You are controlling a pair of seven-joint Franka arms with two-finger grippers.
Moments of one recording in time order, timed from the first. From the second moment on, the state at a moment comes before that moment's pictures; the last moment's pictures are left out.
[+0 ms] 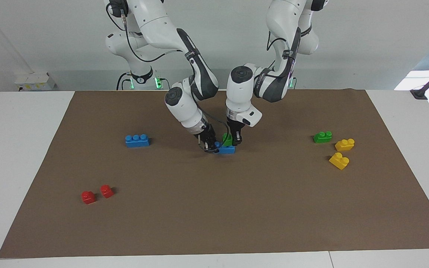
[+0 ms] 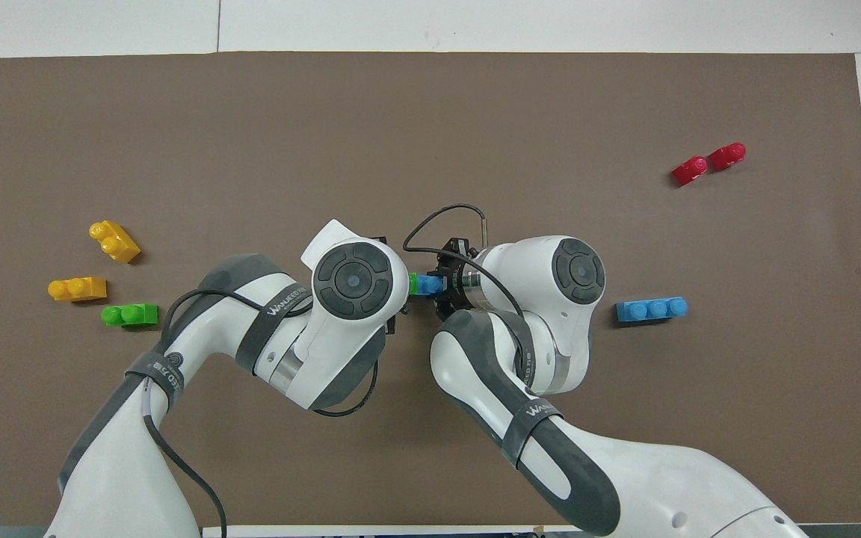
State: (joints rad) left arm -0.64 0.24 -0.03 -1.98 0.08 2.29 -2.30; right arm 0.63 0.35 -0.05 -2.03 0.70 2.58 1.62
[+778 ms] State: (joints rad) left arm -0.65 0.28 -0.04 -1.98 0.13 2.33 -2.30; right arm 0.63 0.35 -0.05 -2.03 0.70 2.58 1.62
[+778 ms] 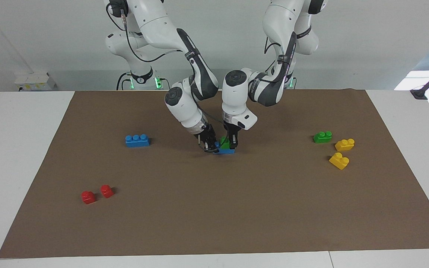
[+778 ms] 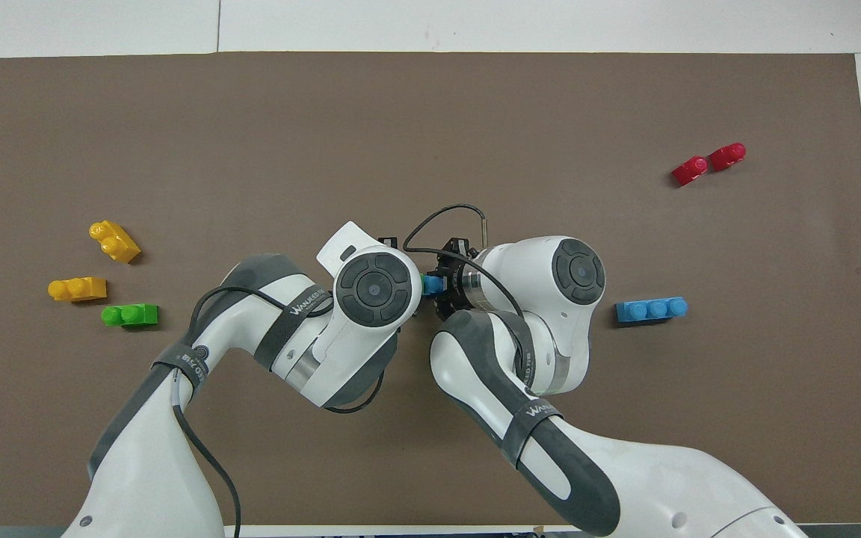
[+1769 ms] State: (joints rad) left arm -0.47 0.14 -0.01 -1.96 0.14 2.23 -1.78; right arm 0.60 0.36 -0.06 -2.04 0.73 2.57 1.62
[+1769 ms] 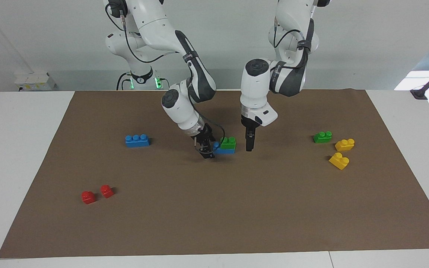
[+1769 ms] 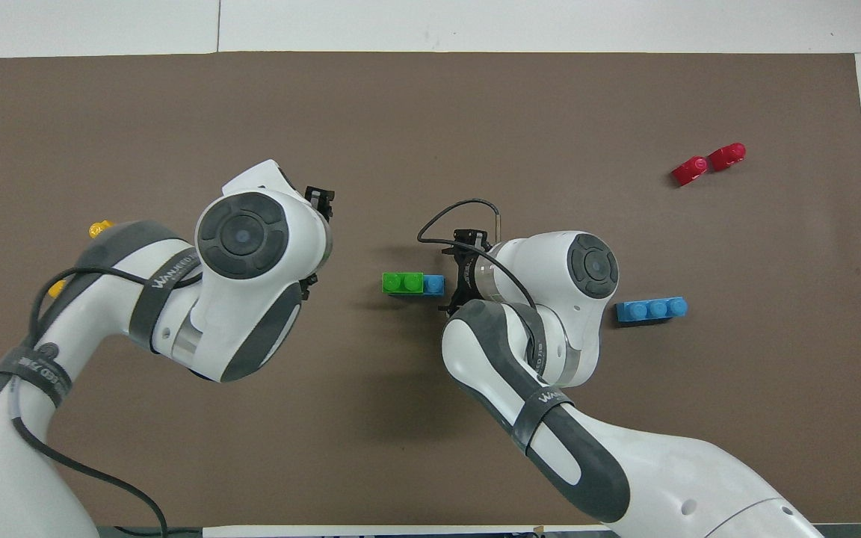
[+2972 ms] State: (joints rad) left arm -0.03 -0.05 0.00 -1.71 0.02 1.62 -0.30; right arm 0.13 0.10 -0.08 -1.83 0.33 1.99 0.68
